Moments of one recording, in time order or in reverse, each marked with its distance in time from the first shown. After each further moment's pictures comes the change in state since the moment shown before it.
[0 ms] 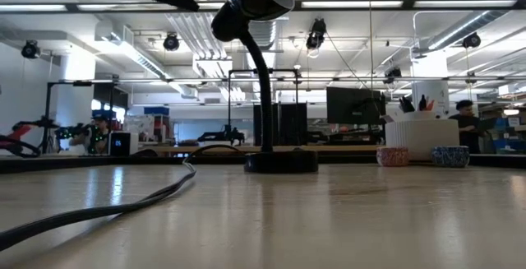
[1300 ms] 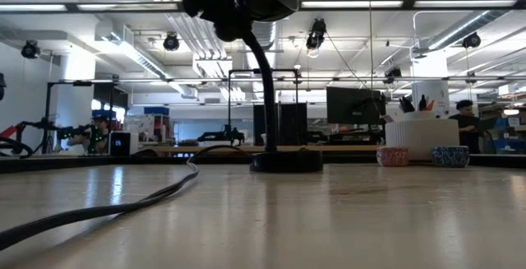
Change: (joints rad) left arm 0.426 0.361 0.424 -0.187 0.549 0.471; right arm -0.201 0.002 -0.099 0.172 -0.242 -0.052
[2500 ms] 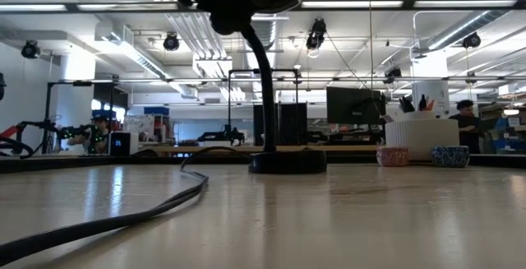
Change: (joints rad) left arm -0.027 -0.029 -0.009 -0.010 0.093 -0.034; right arm -0.012 -0.003 0.008 0.000 -0.086 -0.678
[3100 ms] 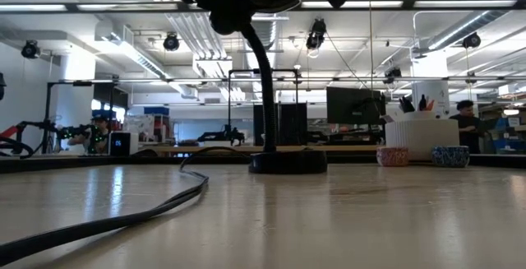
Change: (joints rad) left arm -0.001 0.000 -0.001 0.003 0.000 -0.048; right arm 0.021 0.003 -0.002 -0.009 0.072 -0.793
